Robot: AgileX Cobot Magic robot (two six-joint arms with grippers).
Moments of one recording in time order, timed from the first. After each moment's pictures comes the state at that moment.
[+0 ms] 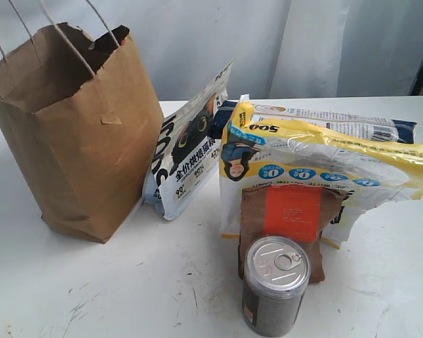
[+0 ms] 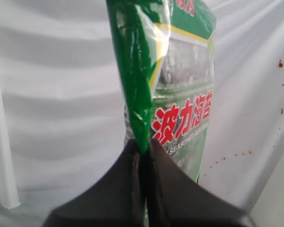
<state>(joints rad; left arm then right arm) -0.12 1.28 -1.57 0.13 0.41 -0.30 -0.02 0.04 0.00 0.02 0.32 0.13</state>
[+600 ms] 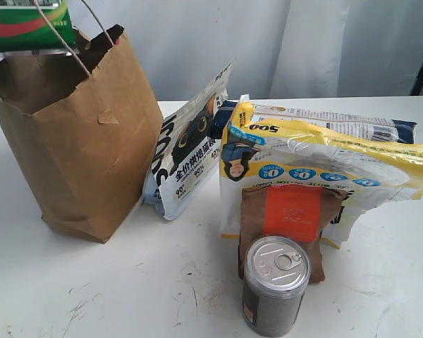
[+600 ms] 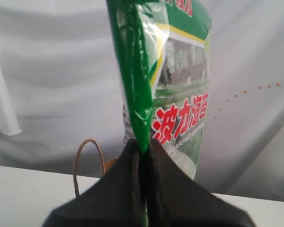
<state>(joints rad) -0.12 1.41 -1.47 0.09 0.44 -0.29 -0.02 0.04 0.00 0.02 0.32 0.13</state>
